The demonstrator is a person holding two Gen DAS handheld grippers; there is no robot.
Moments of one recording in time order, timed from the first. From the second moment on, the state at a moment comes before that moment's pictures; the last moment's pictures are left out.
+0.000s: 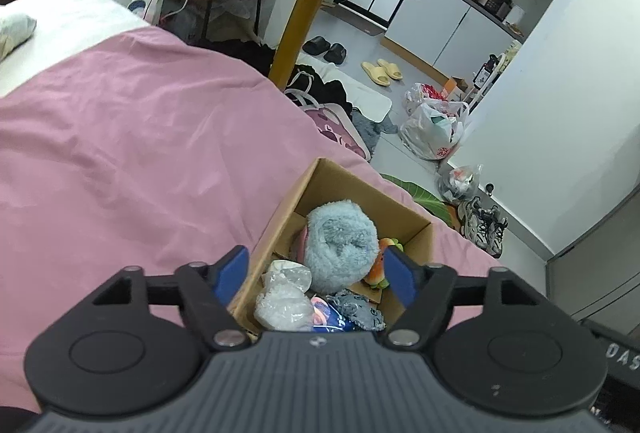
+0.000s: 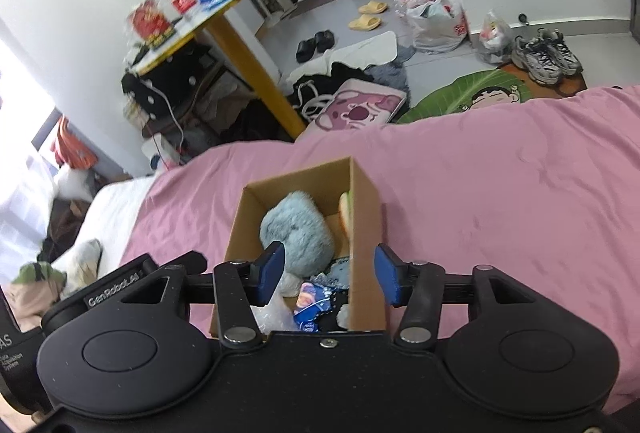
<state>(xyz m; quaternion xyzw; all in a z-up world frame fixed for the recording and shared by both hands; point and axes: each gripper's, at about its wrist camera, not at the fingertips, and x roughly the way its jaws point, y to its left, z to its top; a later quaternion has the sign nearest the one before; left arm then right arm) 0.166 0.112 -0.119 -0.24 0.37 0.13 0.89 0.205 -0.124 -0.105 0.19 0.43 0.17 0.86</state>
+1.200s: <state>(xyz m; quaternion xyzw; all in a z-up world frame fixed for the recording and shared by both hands) 0.106 0.019 -0.035 -0.13 0.40 0.07 0.91 0.142 -0.222 -0.049 0.17 0.39 0.18 0.89</state>
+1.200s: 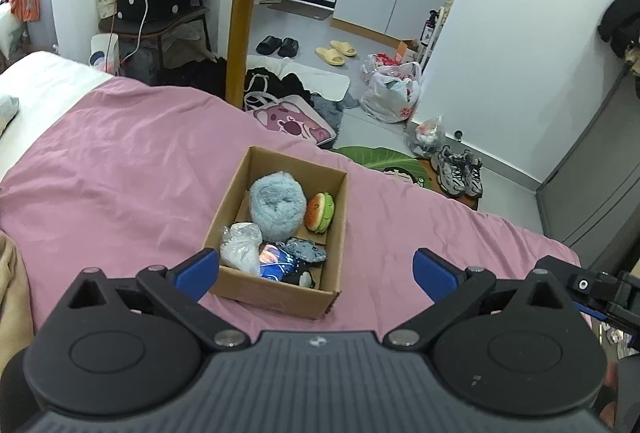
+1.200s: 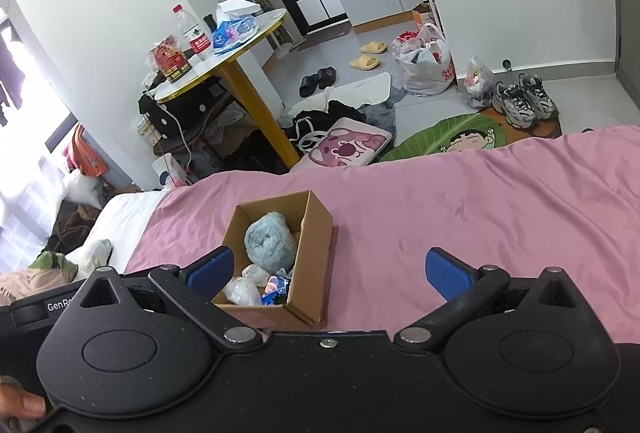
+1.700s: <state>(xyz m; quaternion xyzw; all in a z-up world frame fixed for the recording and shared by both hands) 0.063 -0.001 -0.024 -0.10 0.39 0.05 0.91 0.104 -0.235 -0.040 0.13 0.39 0.19 0.89</state>
